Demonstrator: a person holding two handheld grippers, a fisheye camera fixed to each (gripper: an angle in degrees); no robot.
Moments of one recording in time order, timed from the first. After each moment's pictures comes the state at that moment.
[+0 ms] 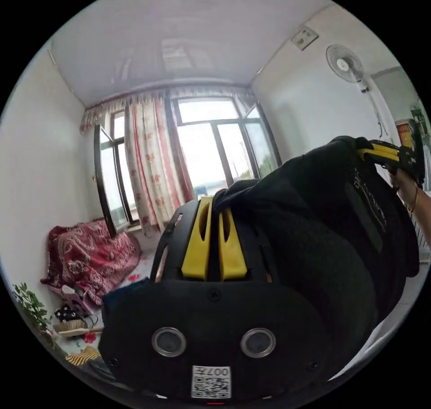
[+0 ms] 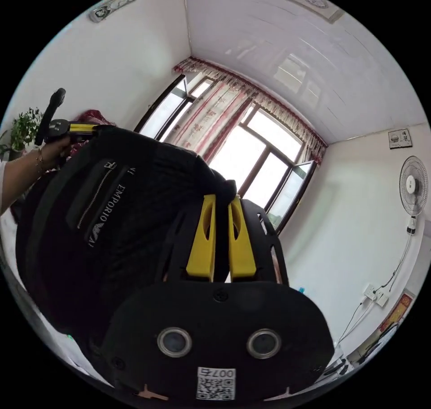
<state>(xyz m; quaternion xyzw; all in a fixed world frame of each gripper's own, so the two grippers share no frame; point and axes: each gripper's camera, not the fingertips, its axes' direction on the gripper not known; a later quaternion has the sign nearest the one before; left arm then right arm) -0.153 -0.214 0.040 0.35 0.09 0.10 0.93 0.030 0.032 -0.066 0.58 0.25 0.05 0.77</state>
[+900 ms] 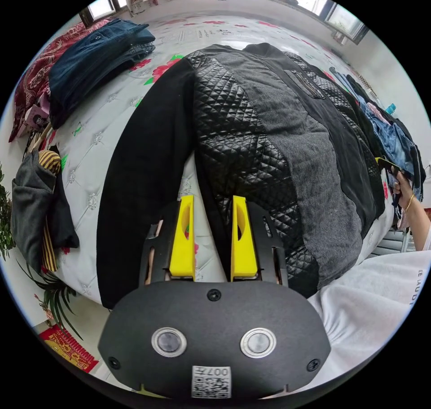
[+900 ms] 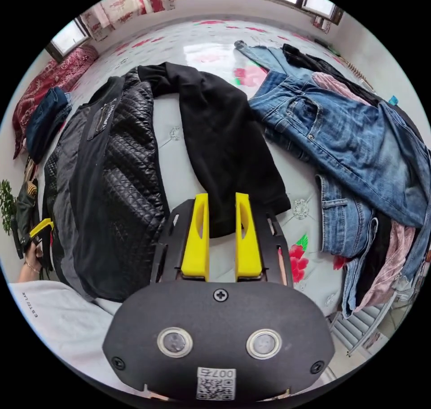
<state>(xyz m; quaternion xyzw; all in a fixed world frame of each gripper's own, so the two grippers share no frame) -0.159 -0.080 0.366 -0.22 0.09 0.00 0.97 0.278 -0.136 0.332 0.06 -0.07 0.20 0.98</state>
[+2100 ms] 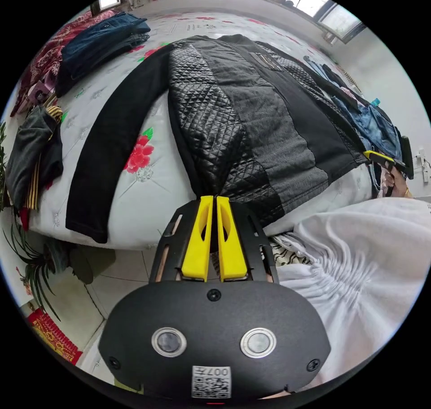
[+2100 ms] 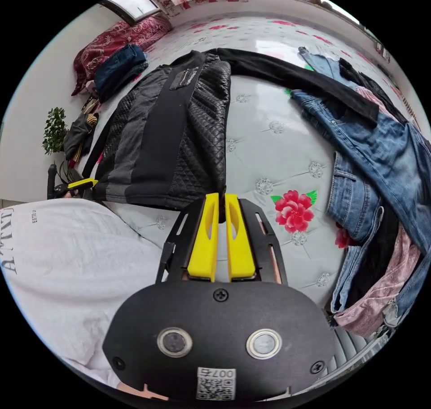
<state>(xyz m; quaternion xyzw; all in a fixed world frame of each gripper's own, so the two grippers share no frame) -0.164 -0.019 0.292 -0.25 0.15 -0.03 0.95 0.347 0.006 0.317 0.09 -0.20 0.05 0.97</state>
